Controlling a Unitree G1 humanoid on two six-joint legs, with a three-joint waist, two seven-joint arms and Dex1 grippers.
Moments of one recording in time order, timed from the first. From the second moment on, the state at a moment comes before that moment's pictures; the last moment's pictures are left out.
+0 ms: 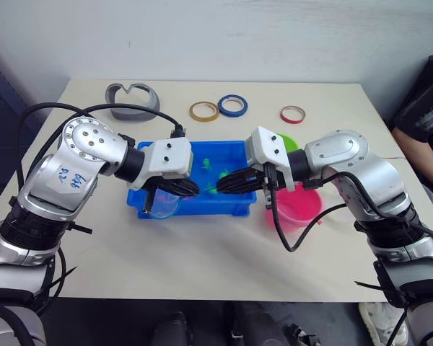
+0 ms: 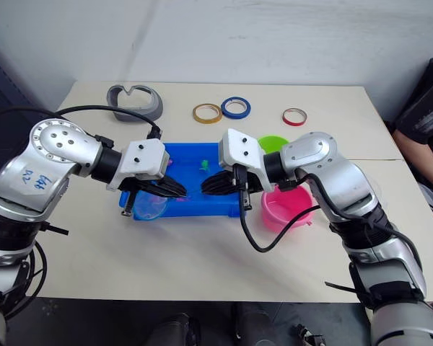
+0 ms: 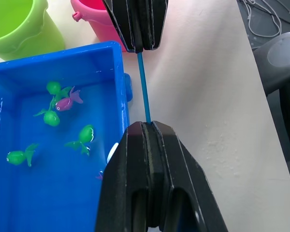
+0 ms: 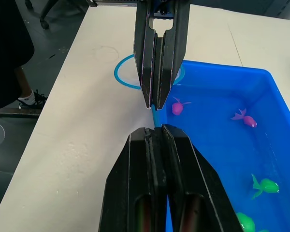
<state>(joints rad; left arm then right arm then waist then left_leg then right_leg) -0.86 0.88 -0.29 -0.26 -0.22 0.63 -1.27 -0.88 -0.63 0.31 -0.19 0.37 0.61 1.22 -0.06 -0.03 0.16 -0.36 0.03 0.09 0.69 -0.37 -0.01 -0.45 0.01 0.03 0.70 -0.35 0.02</state>
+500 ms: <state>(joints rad) -0.71 0.87 0.05 -0.17 -0.47 0.71 -1.27 -0.77 -0.77 0.18 -0.26 0.46 0.82 1.18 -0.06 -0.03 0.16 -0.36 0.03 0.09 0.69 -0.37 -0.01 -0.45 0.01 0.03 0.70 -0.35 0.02</state>
